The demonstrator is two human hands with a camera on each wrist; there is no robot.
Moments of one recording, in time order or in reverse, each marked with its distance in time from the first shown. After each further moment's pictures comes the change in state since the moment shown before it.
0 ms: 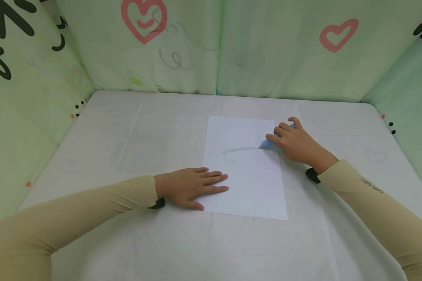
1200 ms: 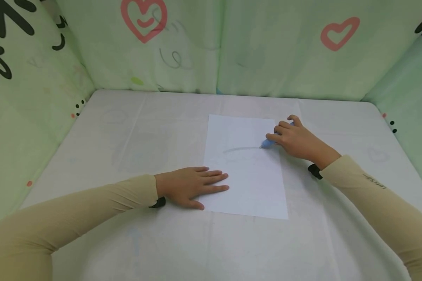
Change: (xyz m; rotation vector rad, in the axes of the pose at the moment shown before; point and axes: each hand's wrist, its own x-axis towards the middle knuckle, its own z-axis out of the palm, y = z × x) left_hand 0.000 0.000 0.000 -0.024 -0.012 -0.003; right_hand 0.004 0.004 -0.004 0.036 -0.028 -0.039
